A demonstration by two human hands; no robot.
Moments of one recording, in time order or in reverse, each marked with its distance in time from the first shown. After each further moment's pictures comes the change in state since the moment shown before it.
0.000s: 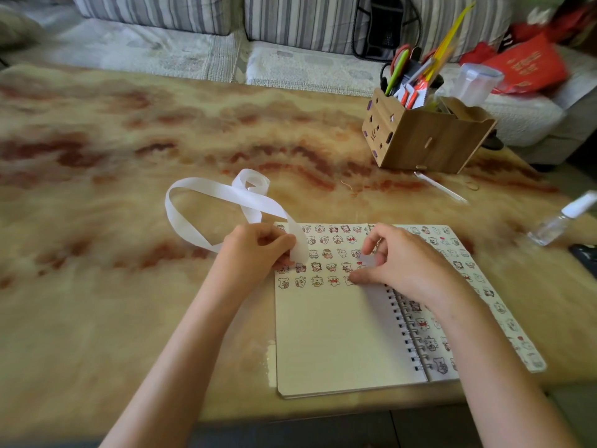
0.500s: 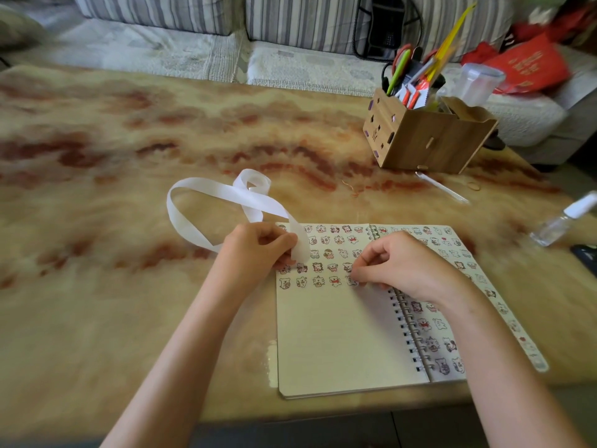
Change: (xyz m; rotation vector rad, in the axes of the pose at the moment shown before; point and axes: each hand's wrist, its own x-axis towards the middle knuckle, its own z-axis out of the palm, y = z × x) left_hand 0.000 0.000 0.000 -0.043 0.002 0.004; right_hand 0.000 -0.001 -0.003 0.246 -0.175 -0.012
